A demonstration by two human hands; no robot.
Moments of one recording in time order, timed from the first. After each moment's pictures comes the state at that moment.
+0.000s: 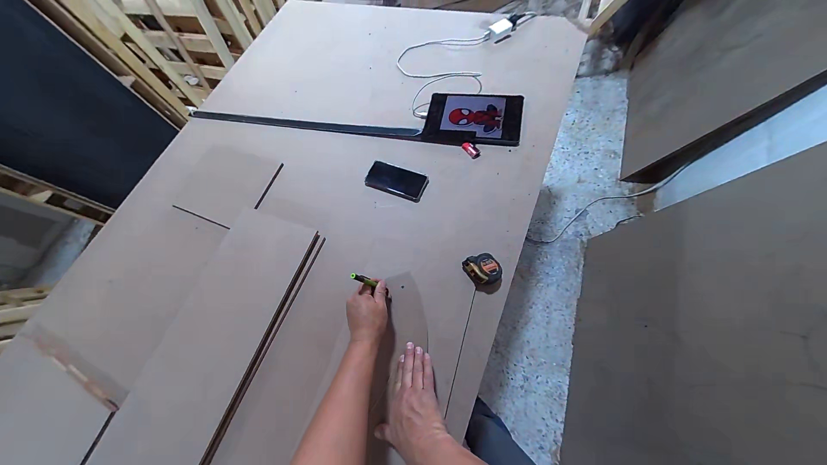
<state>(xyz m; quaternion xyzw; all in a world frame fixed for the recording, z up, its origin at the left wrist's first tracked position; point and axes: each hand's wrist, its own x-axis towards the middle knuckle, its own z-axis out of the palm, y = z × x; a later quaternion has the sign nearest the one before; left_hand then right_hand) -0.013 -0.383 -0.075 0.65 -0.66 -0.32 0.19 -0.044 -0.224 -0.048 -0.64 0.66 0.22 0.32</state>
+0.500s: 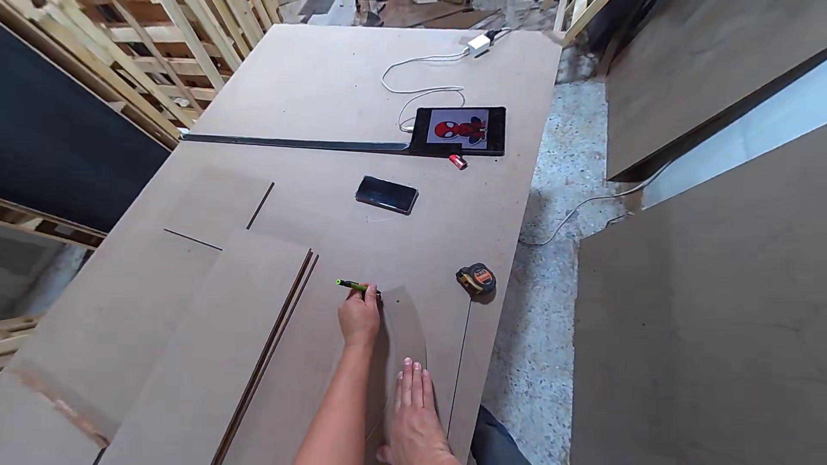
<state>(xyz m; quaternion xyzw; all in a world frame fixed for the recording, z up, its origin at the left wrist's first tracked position) -0.020 -0.409 -0.079 0.67 -0.63 -0.34 0.19 -0.045 -0.223 -0.051 -0.64 0.67 0.22 0.32</state>
